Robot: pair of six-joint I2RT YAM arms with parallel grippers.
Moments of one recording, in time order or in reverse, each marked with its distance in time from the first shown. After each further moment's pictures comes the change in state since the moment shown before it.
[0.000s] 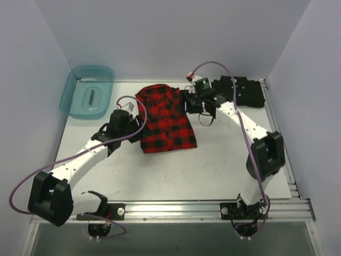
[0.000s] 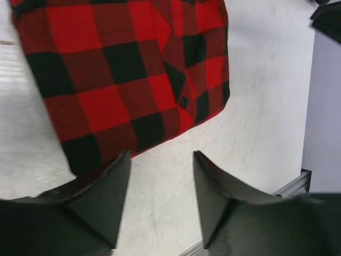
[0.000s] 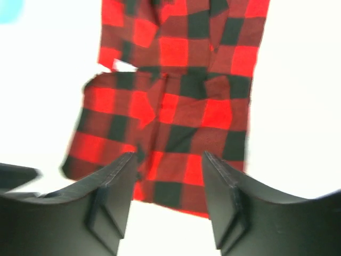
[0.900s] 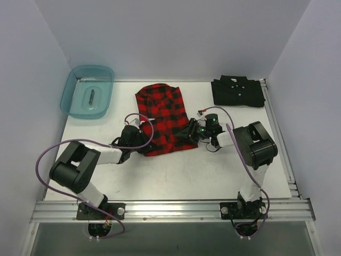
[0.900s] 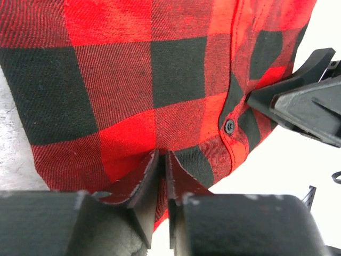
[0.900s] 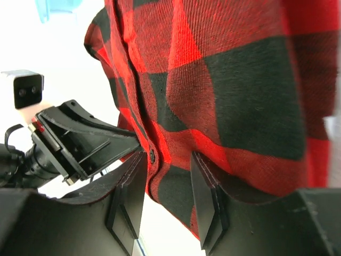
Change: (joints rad) left arm -0.048 0.361 -0.275 0.625 0.013 -0.164; right arm -0.150 0.129 -0.754 1.047 -0.565 0.645
